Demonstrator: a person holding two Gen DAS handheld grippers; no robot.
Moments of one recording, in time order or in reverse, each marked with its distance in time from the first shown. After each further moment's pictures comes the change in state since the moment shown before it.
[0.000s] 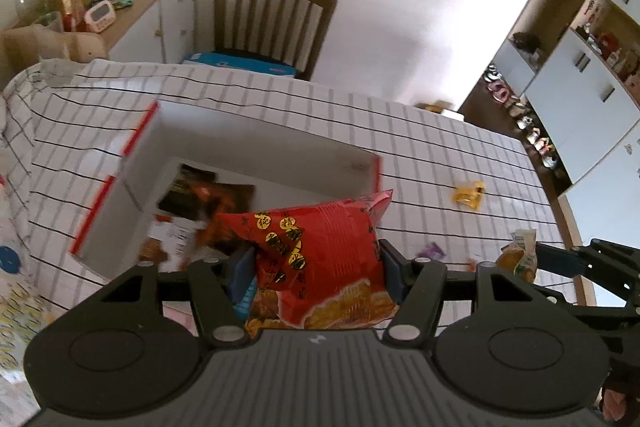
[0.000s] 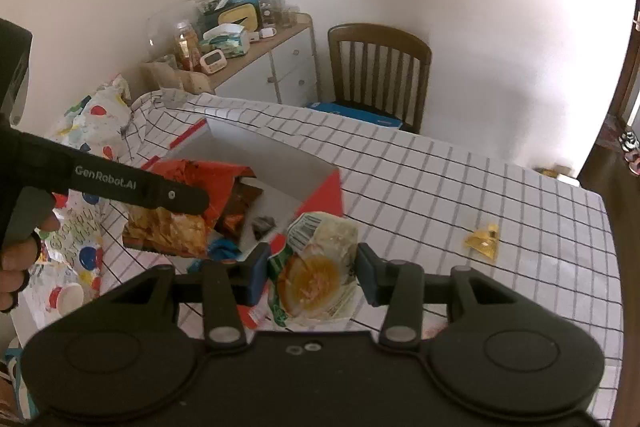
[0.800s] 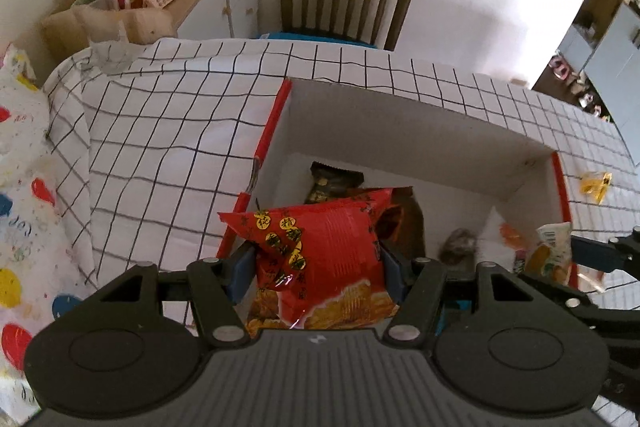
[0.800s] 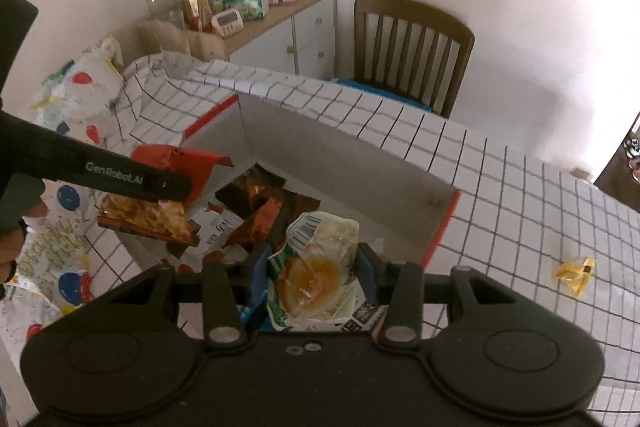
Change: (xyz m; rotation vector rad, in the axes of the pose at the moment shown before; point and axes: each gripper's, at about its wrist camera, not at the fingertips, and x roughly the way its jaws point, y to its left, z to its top) left arm 0.071 0.115 0.018 0.047 0.058 0.169; right arm 0.130 0.097 0.030 -0.041 0.103 -0.062
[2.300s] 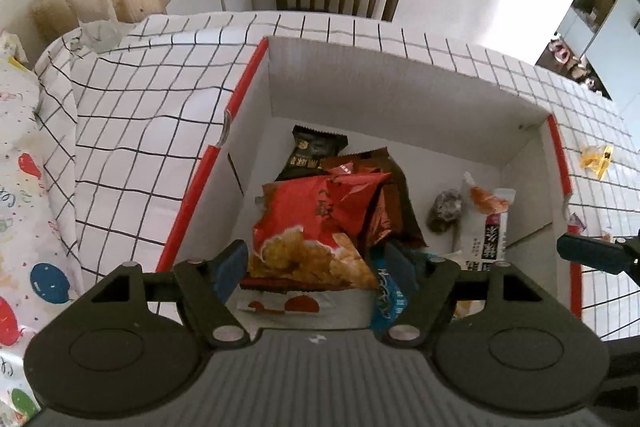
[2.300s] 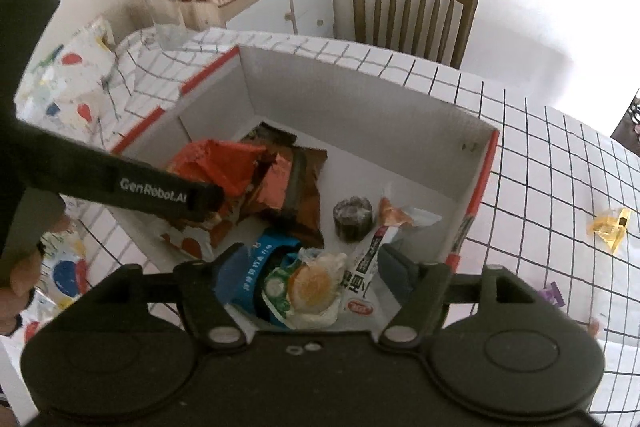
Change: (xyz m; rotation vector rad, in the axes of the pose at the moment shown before) left arm 0.005 -0.019 -0.019 -0.008 0.051 0.001; right arm 0.013 0.006 -0.019 0.067 0.046 0.036
